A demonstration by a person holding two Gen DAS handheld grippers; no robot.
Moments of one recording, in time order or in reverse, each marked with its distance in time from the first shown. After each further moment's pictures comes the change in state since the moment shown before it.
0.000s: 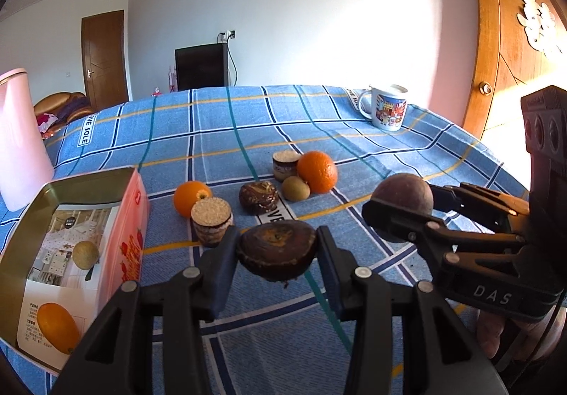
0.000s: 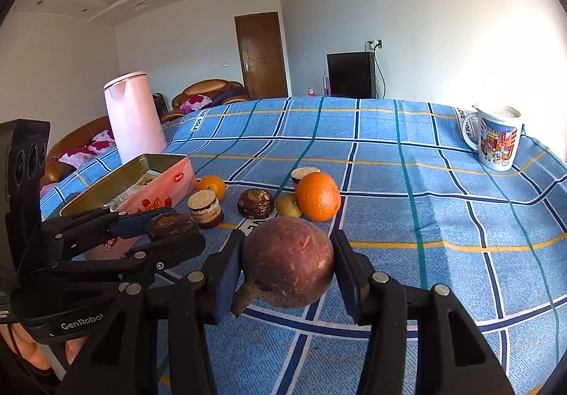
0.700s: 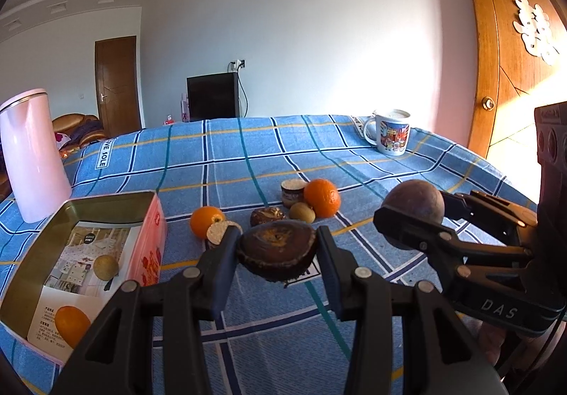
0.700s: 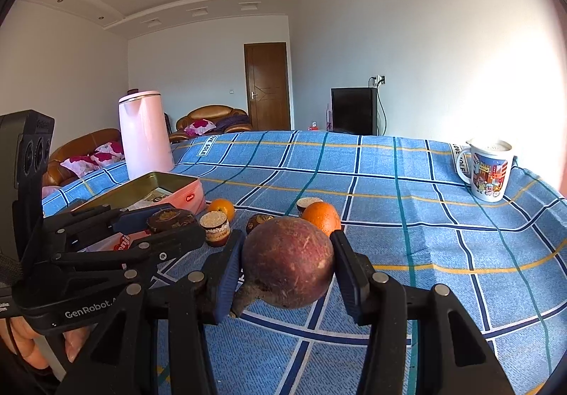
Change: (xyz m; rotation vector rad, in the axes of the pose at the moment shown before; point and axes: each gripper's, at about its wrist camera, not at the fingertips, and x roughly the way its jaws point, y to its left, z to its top) left arm -0.020 -0.005 -0.003 0.013 -0.128 0.053; right arm -0.024 0.010 -0.005 -0.061 -0.143 -0.009
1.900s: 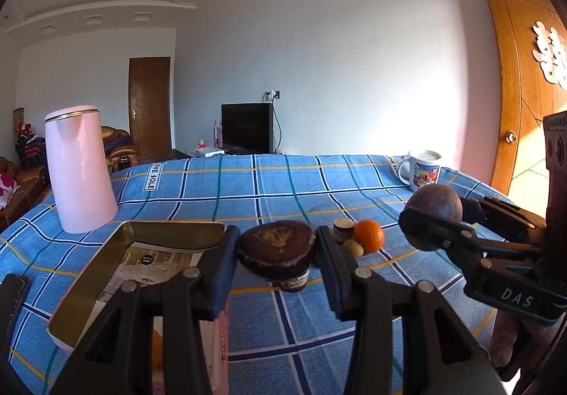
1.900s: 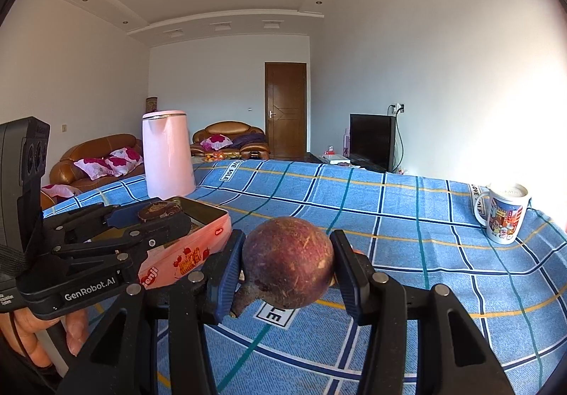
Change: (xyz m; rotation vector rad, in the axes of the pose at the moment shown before) left arm -0.037 0.048 0.012 -0.068 -0.129 0.119; right arm 0.000 0.030 0.031 -0.071 -0.082 0.062
